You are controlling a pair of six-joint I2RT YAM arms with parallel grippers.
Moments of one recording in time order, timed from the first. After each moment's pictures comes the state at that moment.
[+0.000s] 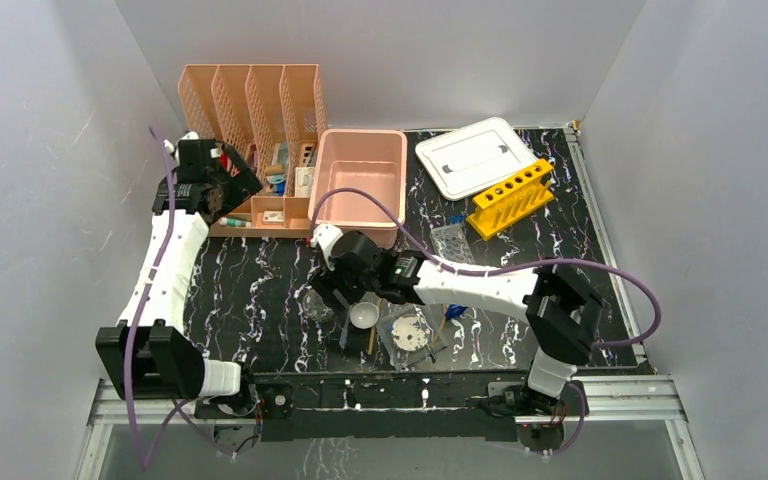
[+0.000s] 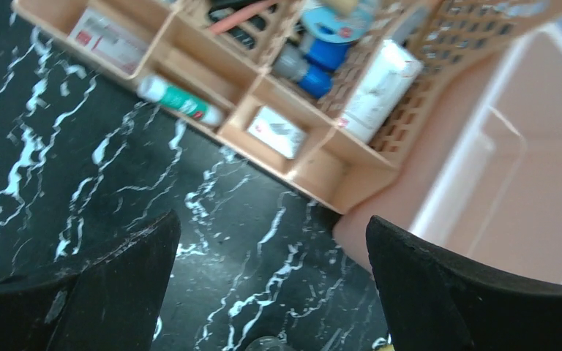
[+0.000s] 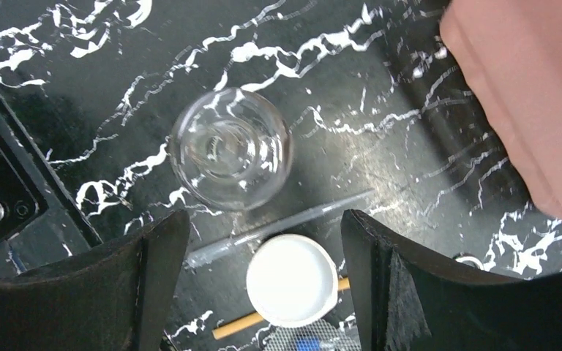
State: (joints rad) left arm -0.04 1.35 1.34 -0.74 -0.15 -0.57; right arm 1.15 1.69 1.22 -0.25 0.04 0.16
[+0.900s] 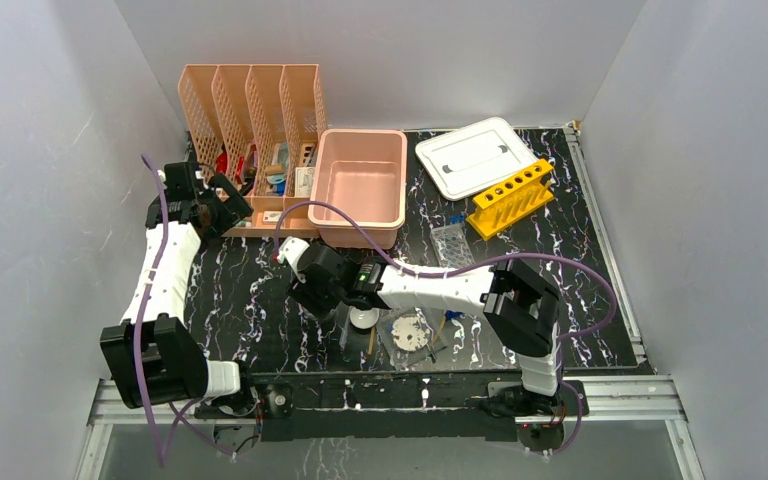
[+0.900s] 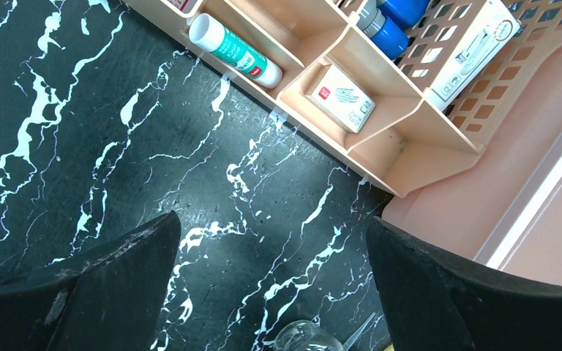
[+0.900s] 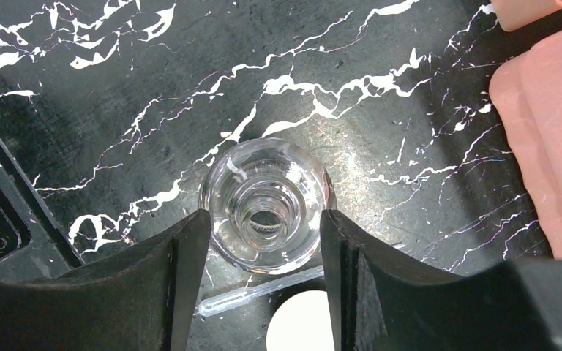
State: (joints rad) left arm 0.15 1.33 1.13 -0.71 0.00 -0.52; right arm 1.25 1.91 1.44 -0.30 0.11 0.09
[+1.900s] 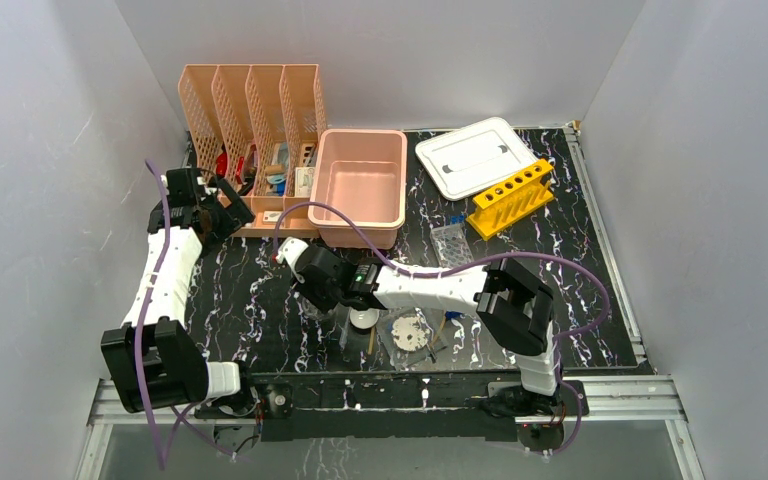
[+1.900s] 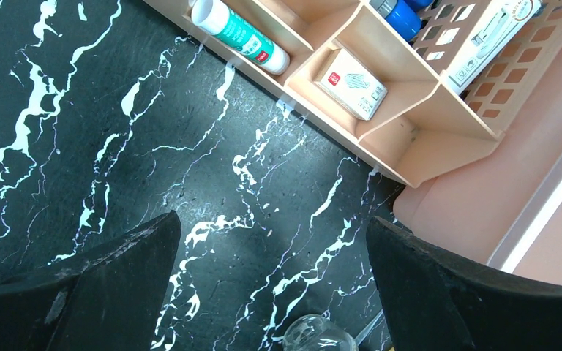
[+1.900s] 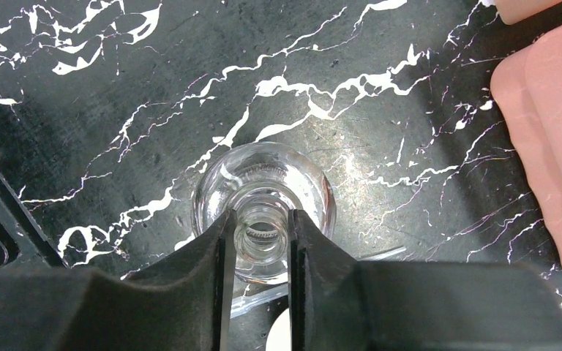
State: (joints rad) left arm 0.16 1.31 1.08 -0.69 0.02 -0.50; right arm 1.25 1.94 1.45 -0.30 0.13 0.10
